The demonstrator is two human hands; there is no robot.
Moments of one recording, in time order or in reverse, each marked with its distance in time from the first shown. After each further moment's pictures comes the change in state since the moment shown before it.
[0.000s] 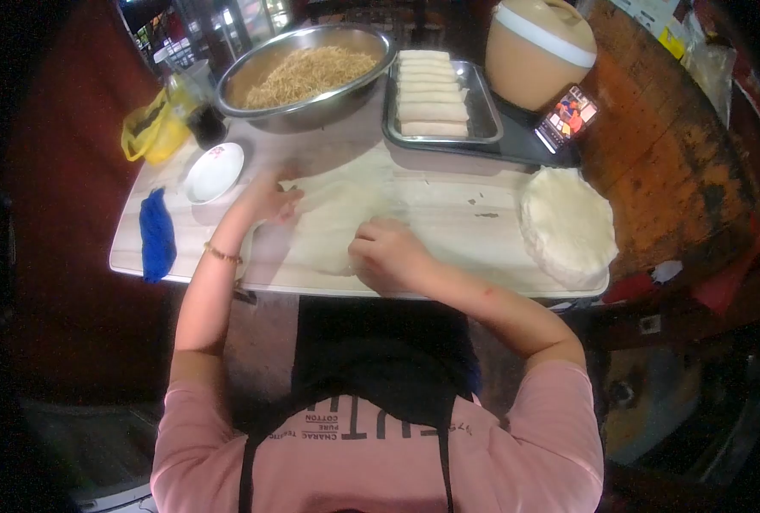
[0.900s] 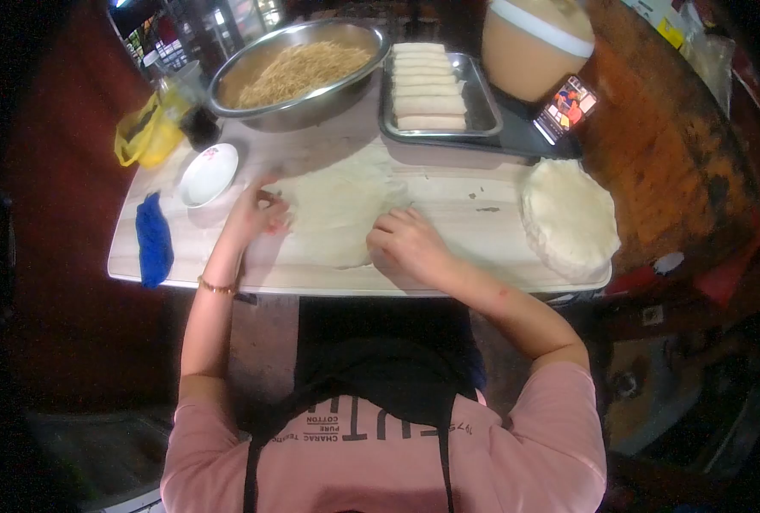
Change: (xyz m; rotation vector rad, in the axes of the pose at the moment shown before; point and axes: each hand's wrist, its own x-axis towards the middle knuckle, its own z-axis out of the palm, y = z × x) left_hand -0.032 -0.023 0.011 -0.394 0.153 0.022; right_hand -0.014 0.009 -0.017 -0.135 -0.034 0.040
